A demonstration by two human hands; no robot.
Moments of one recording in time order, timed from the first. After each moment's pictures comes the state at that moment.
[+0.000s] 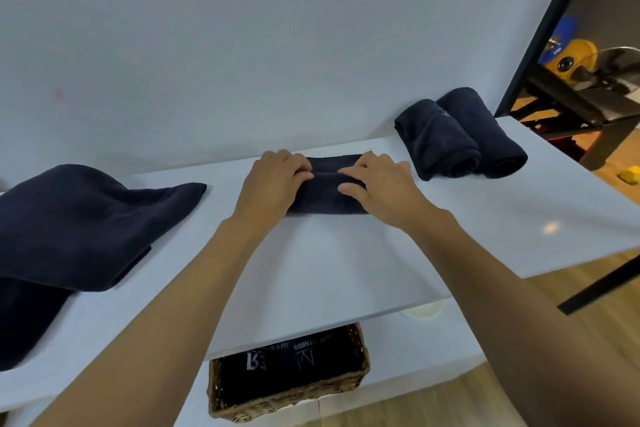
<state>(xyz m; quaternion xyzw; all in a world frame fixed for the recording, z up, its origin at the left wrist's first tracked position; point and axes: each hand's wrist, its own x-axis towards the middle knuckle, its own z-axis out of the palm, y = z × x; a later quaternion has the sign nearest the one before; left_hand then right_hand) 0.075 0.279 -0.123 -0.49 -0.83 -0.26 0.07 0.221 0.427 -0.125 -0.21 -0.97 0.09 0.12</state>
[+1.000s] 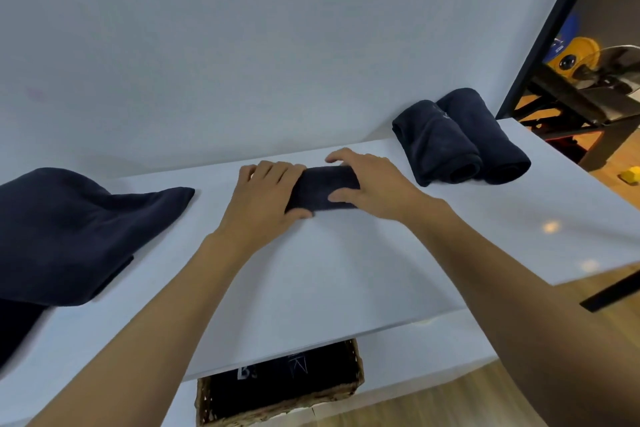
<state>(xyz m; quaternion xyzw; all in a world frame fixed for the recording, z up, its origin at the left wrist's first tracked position) 0.072 0.274 -0.140 -0.56 -0.81 -0.12 0.13 0.209 0.447 -0.116 -0.13 -0.96 0.21 0.12</state>
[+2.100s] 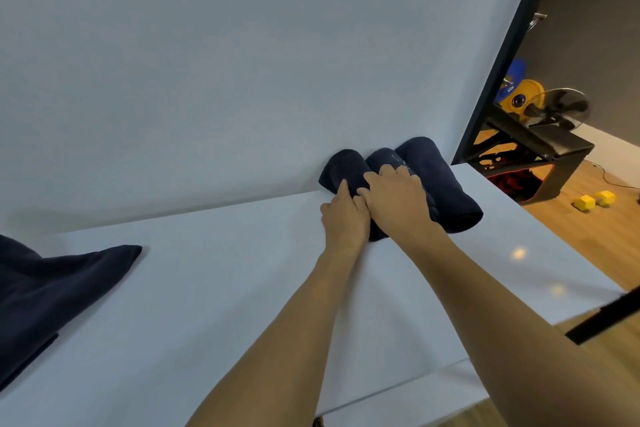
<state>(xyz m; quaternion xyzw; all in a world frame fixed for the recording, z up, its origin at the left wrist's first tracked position) 0.172 0.454 -0.125 -0.29 -0.79 -0.49 -0.22 0.226 0.522 -0.093 -0.36 -0.92 -0.07 0.10</state>
